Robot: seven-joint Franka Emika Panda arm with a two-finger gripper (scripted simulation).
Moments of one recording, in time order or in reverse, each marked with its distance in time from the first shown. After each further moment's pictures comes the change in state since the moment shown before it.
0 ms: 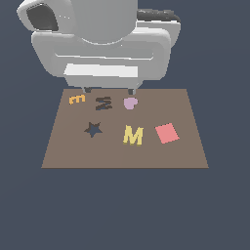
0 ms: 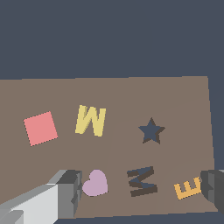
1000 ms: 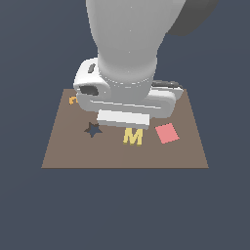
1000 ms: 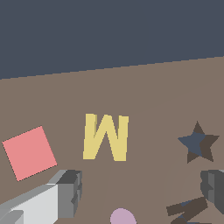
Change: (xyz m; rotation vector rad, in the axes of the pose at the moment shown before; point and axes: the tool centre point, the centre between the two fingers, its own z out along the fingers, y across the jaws) arm 0.015 -0.036 0.086 0.010 -0.034 0.082
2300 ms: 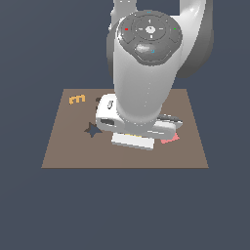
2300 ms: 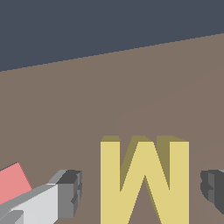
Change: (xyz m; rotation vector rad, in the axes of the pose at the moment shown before) arm 0.015 -0.028 0.073 0.009 -0.025 0.063
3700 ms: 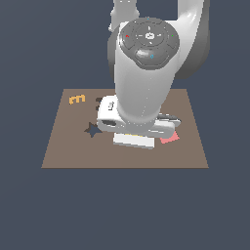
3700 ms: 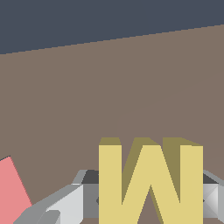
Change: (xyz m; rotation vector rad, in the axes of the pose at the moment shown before) arm -0.005 0.000 0.008 0.000 -0.002 -0.037
